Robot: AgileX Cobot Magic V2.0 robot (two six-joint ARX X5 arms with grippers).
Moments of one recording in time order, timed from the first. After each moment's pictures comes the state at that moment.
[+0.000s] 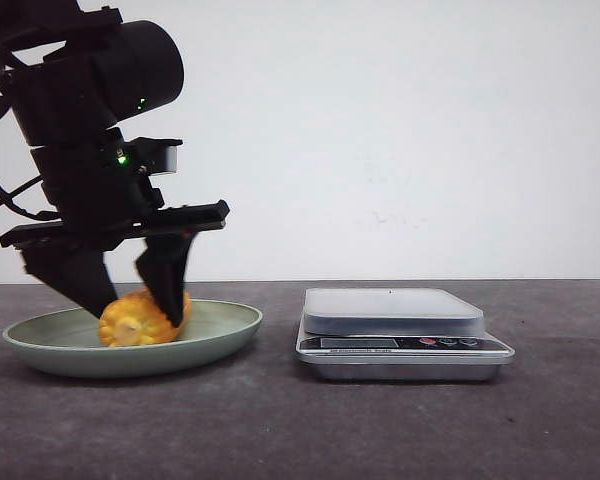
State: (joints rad) left arm -0.54 1.62 0.97 -0.37 -0.10 -0.32; right arm 0.05 0.68 0.92 -0.62 -0.26 0.21
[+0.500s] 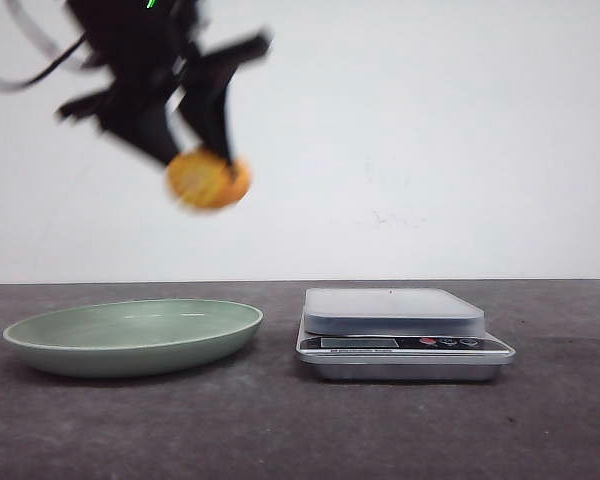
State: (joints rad) left arm -0.67 1.47 1.23 -0.53 -0.06 -0.32; right arm 0.05 0.68 0.92 -0.64 -0.26 0.19
